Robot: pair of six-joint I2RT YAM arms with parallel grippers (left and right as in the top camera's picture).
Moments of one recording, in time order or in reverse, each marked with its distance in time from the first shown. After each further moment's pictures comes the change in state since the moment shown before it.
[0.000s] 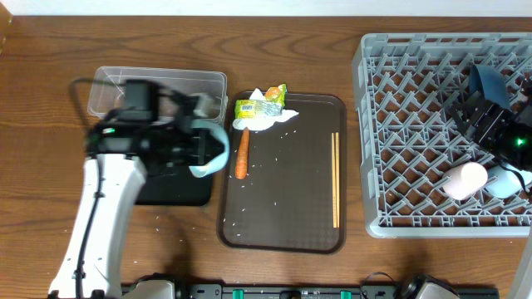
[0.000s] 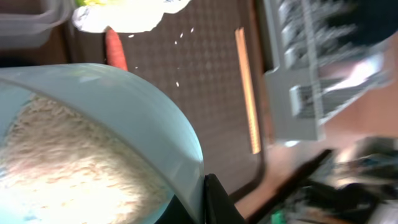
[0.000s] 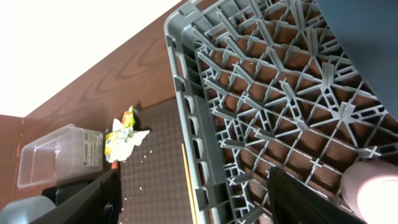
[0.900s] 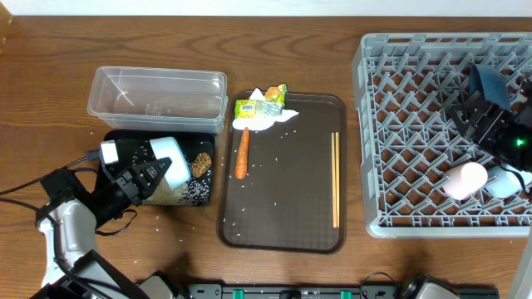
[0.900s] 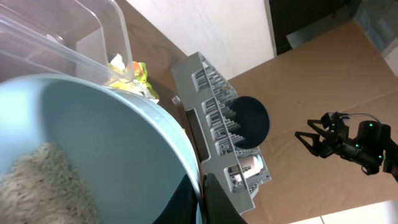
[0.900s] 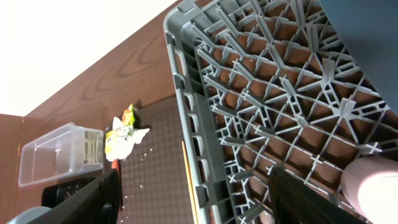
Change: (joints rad) left arm 0.673 0.013 -0.478 0.217 0.747 0.433; right arm 0.000 0.000 0.000 -0.011 0.000 0.000
